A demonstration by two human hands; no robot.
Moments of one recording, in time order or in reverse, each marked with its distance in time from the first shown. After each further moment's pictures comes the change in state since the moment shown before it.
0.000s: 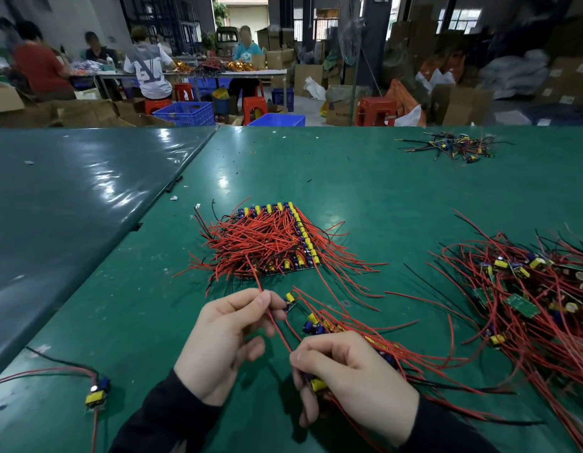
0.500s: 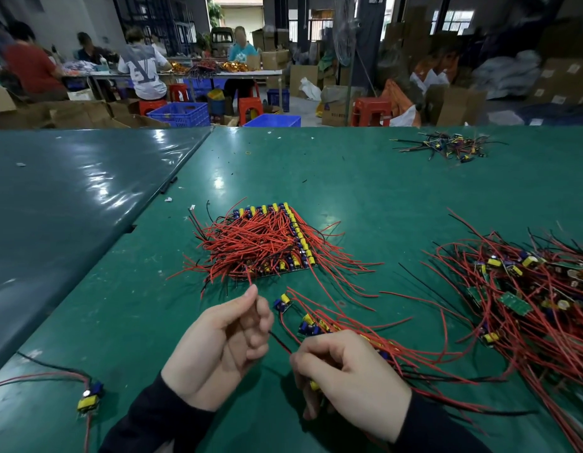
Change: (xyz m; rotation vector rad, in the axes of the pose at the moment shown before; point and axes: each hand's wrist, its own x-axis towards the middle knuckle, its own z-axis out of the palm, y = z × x) left_hand 0.001 0.006 0.002 -0.316 -0.090 -0.234; right_hand -0.002 0.002 -0.005 -0.345 0.149 0.005
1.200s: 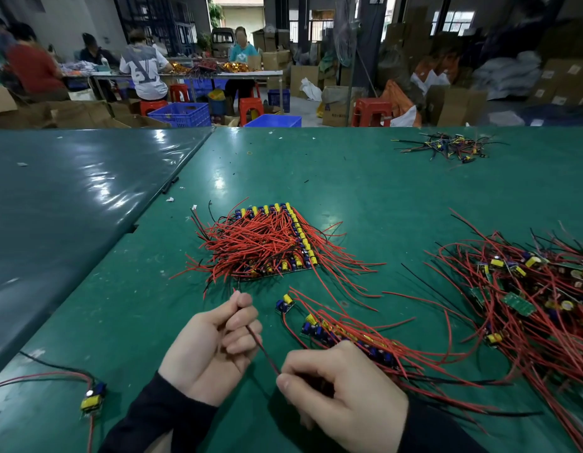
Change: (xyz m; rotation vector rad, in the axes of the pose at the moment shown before) left_hand 0.002 0.003 -0.012 -0.415 0.012 -0.080; right_hand -0.004 0.001 0.004 -0.350 0.001 -0.347
